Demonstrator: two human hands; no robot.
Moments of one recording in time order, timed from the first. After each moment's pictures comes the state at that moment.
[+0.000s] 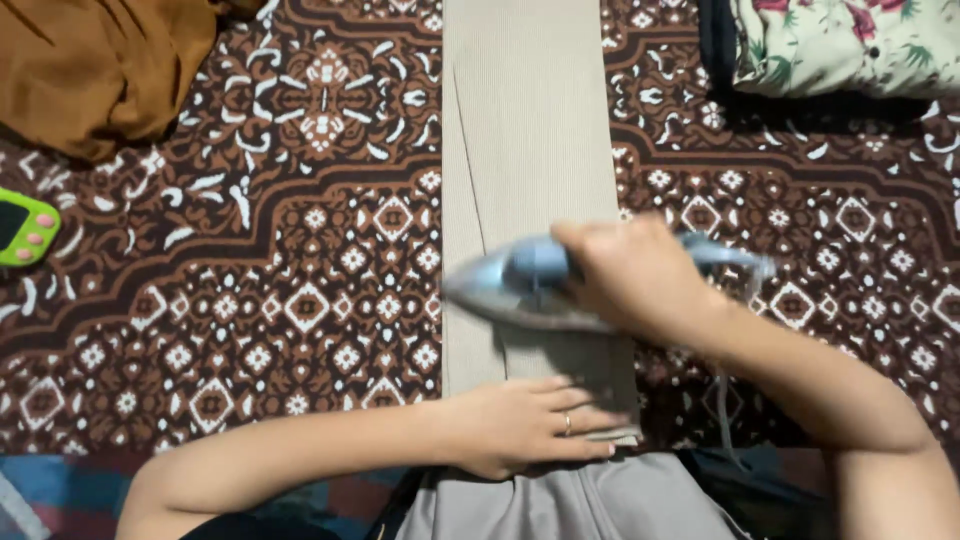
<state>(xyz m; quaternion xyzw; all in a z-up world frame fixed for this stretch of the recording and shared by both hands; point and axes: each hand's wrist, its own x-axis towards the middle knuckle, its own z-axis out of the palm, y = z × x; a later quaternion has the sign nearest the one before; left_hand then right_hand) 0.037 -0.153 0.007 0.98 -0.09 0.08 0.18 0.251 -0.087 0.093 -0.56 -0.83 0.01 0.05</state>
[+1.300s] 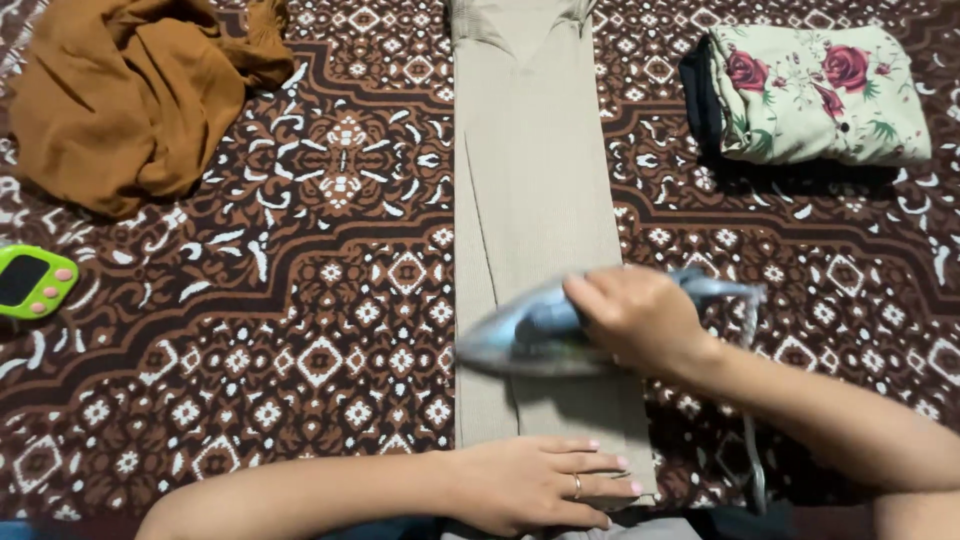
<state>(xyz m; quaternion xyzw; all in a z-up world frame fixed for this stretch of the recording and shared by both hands) 0.029 -0.143 0.001 0.95 -0.16 0.10 0.25 0.262 -0.070 0.064 -0.39 -0.90 -0.14 0.15</state>
